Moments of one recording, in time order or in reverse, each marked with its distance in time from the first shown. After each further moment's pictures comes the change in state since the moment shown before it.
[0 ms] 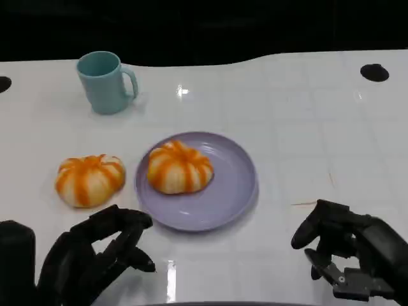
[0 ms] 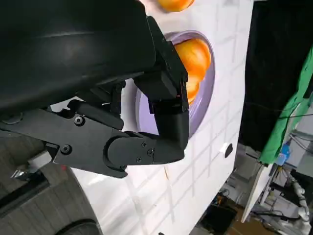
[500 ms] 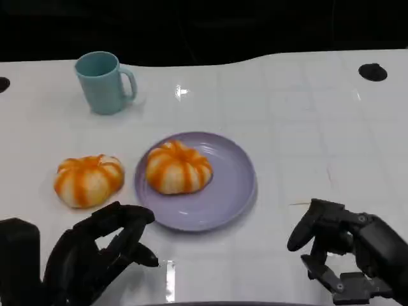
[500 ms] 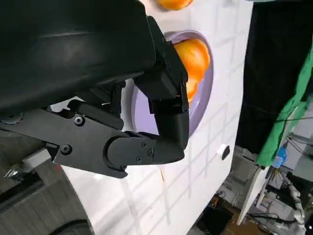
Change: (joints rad) left arm -0.022 -0.042 0.011 0.032 0.012 -0.015 0.010; right arm 0.002 -0.011 0.008 -0.023 0.008 -0.028 0.014
